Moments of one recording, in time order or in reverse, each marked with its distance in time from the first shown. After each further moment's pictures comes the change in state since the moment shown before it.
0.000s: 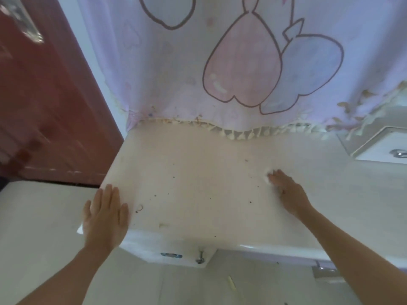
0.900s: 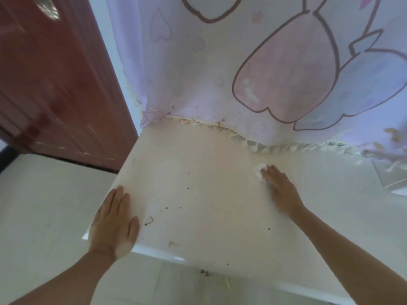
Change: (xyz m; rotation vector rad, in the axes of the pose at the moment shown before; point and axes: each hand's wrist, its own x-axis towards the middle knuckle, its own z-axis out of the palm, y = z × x) left_hand 0.017 -0.009 -0.002 0.057 -0.087 0.058; right_hand 0.075 -0.045 0.021 -0.069 -0.035 -0.238
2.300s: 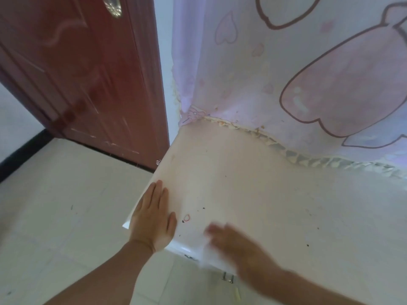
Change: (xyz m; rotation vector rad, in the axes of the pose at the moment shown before) left_hand -0.002 -0.002 0.004 -0.042 0.155 0.054; right_hand -0.052 -0.194 0.051 0.272 -0.165 -0.369
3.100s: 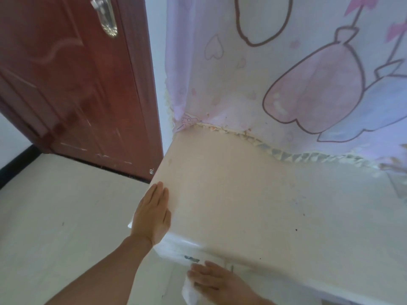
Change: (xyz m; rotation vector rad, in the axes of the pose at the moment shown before) left_hand 0.007 -0.015 -0.003 -0.041 0.039 0.128; right_hand -0.078 -0.002 0.054 0.037 -0.302 -0.202
